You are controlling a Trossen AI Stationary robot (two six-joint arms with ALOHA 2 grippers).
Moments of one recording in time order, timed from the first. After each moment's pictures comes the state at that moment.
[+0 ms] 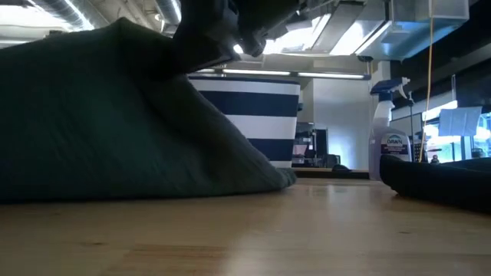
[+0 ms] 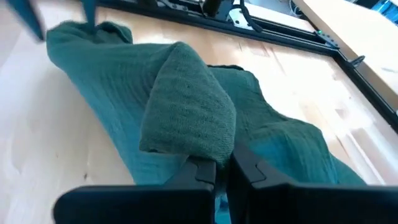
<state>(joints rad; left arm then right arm) -1.05 1.79 1.24 -1.03 -0.62 -1.20 0.45 2.12 1.53 -0.05 0.67 0.11</state>
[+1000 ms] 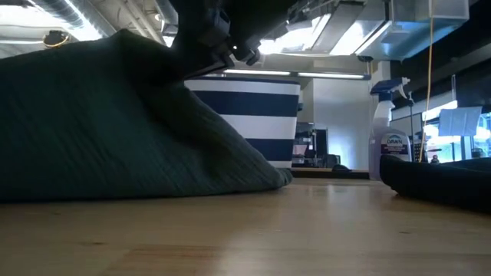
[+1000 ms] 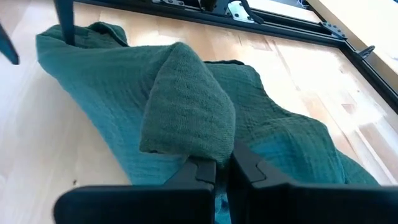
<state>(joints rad) -0.97 1.80 1.24 -0.97 -0.50 -1.39 0.40 2.12 1.53 -0.05 0.61 0.13</state>
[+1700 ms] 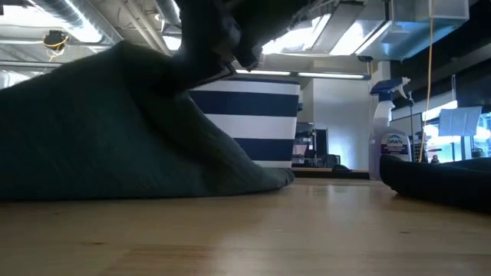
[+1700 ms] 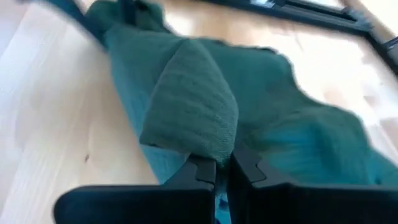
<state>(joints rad) -0.94 1.90 1.24 -1.15 -0.44 -1.38 0.40 2.12 1.53 -0.11 0.54 0.13</state>
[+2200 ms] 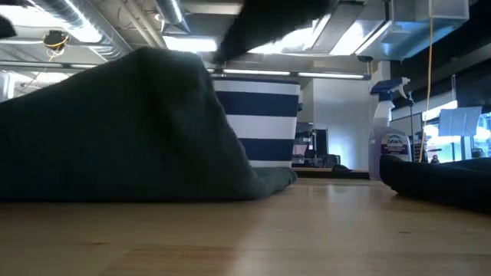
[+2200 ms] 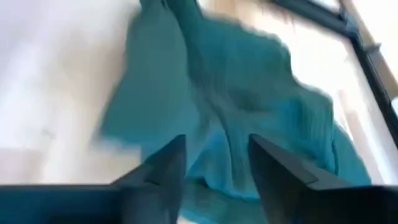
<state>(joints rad) -0.91 1.90 1.26 -1.16 -0.48 -1.18 0.52 2.00 1.53 -0.41 0.62 0.13</state>
